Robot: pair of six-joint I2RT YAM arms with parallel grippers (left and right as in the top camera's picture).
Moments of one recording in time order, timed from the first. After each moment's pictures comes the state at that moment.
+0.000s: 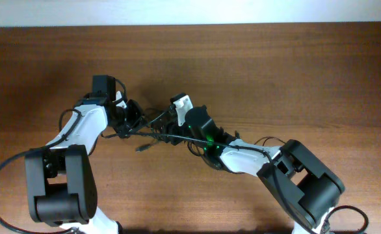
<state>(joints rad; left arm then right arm) 0.05 1.80 1.09 -0.62 0.45 -0.66 0.76 1.95 0.93 0.58 -0.15 0.36</state>
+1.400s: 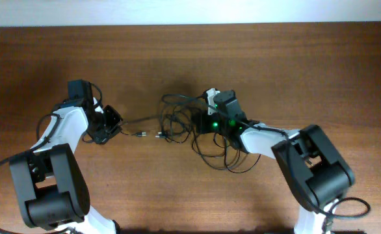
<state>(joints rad) 0.21 1.80 1.09 -0.69 0.26 -0.55 0.50 1.97 0.94 0.27 -0.38 0.51</state>
